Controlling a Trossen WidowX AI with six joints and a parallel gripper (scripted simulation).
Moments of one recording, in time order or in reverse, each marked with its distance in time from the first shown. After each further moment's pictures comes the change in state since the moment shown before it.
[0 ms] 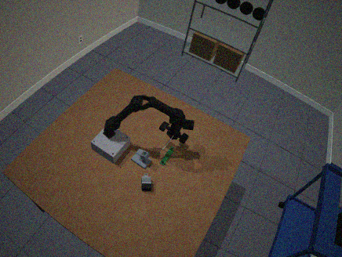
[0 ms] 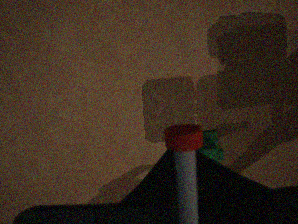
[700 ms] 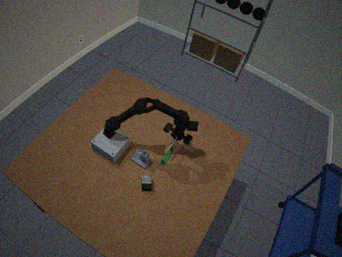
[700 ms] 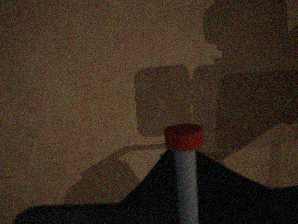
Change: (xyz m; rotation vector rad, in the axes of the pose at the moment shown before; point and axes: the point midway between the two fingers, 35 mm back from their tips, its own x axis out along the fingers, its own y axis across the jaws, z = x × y) arm 0.011 -0.024 0.015 -0.013 -0.001 -0.002
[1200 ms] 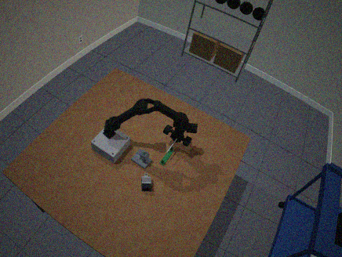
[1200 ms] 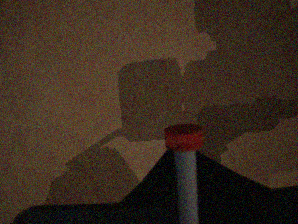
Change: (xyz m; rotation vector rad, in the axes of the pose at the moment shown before) arm 0.020 -0.001 -0.002 -0.001 0.000 -0.001
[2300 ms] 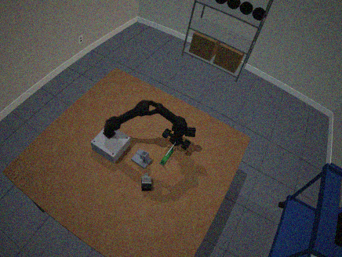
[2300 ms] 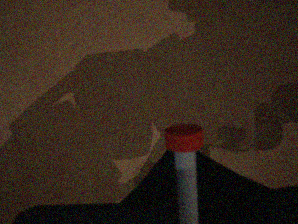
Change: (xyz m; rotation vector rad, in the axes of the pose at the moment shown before) arm 0.039 -0.001 -0.004 -0.001 -0.001 -0.002
